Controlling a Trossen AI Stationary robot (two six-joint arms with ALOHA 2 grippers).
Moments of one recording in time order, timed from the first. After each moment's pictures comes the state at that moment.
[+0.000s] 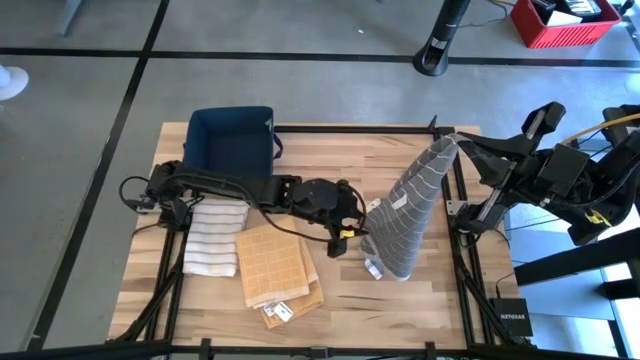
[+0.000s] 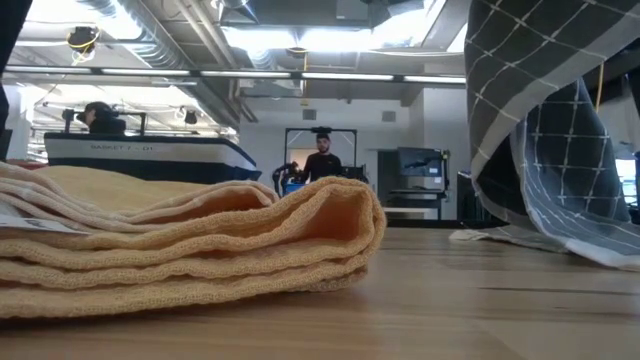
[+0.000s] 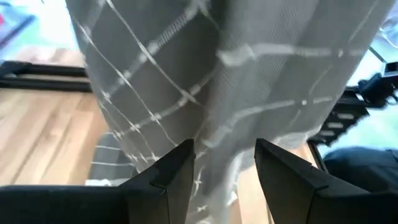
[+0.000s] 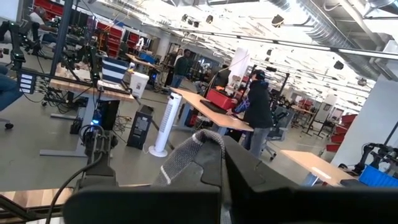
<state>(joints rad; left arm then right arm) -0.14 1.87 1.77 -0.35 -0.04 -0.15 0.90 1.54 2.33 -0.13 1.36 -0.97</state>
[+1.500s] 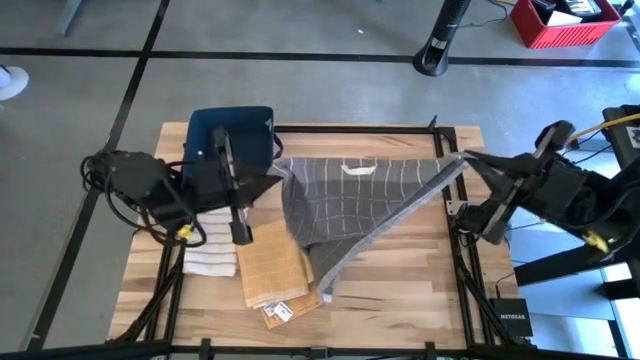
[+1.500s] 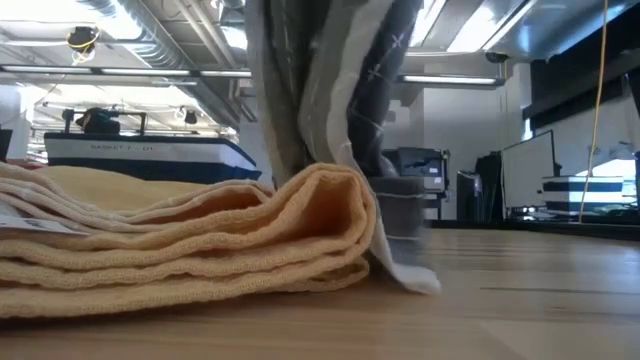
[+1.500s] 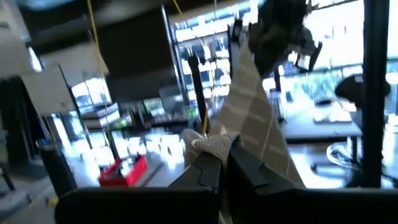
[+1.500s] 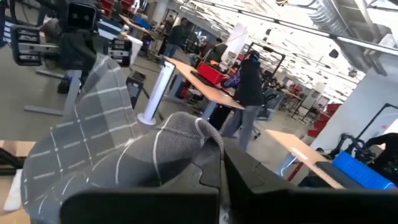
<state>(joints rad) -0.52 1.49 2.01 -0.35 -0.83 0.28 1.02 1.54 2.33 -0.24 1.57 -0.97</state>
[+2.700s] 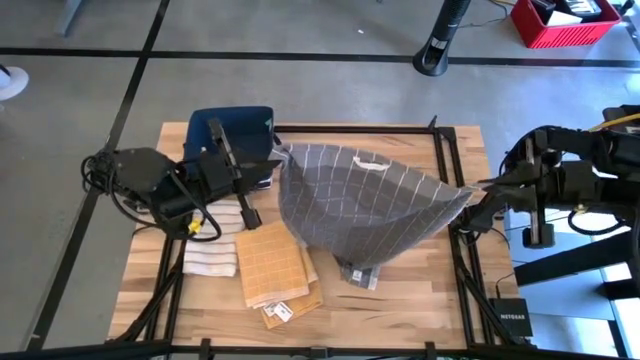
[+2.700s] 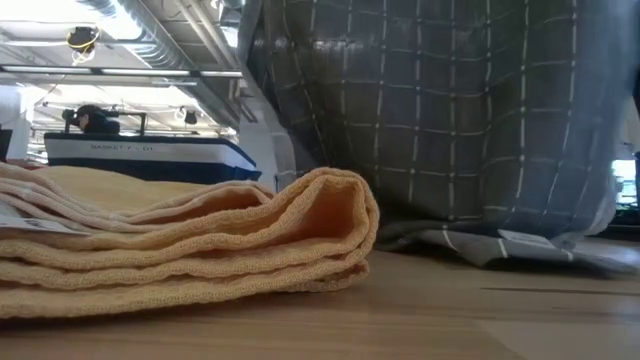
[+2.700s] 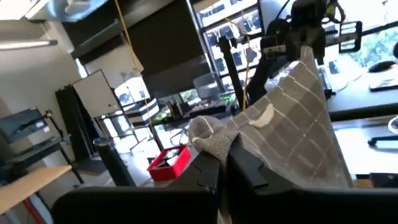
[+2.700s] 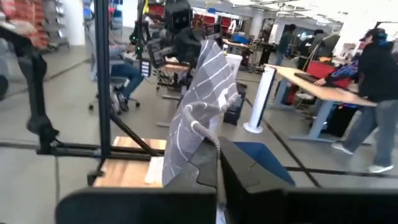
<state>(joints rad) -0.48 1.49 2.01 -0.36 -0.94 0.44 1.32 1.31 2.22 -1.41 1.39 0.37</state>
